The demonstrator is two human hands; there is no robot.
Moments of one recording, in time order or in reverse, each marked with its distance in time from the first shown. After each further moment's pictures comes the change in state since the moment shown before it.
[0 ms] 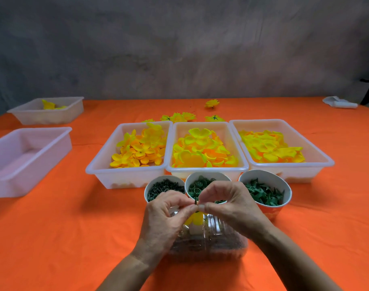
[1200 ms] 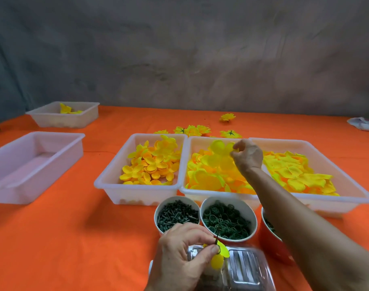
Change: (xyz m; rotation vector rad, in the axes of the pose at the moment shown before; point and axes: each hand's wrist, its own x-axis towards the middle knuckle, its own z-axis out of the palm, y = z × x) left_hand 0.004 0.007 -0.002 0.094 0.019 0.065; right_hand 0.203 0.058 -0.052 -0.544 0.612 0.224
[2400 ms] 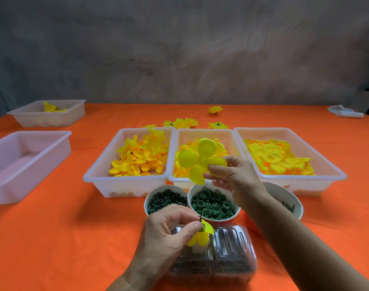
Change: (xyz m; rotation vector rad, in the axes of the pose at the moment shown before) left_hand 0.000 0.002 -0.005 -0.179 -0.090 -0.126; right_hand -0.125 -0.024 -0.067 0.971 -0.448 0.329
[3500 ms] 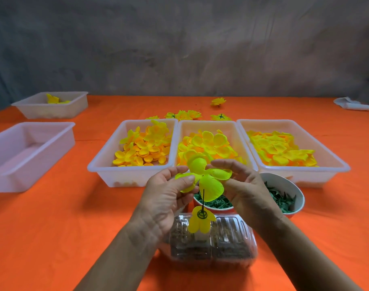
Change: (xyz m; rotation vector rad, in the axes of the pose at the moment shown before) left_hand 0.041 0.032 0.001 -0.609 0.145 -0.560; right_hand -0.043 0.018 -0.013 0.179 -0.334 -0.181
